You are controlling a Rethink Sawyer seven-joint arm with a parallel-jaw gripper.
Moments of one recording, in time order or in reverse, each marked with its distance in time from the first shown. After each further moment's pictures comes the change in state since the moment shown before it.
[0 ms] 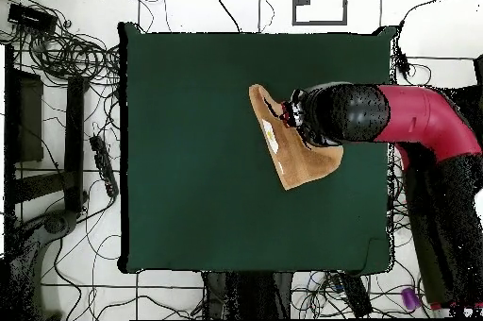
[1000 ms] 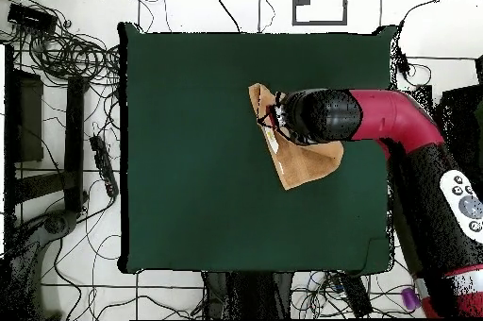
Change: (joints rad) arm -0.008 0.152 0.062 -0.002 -0.076 -0.077 0.000
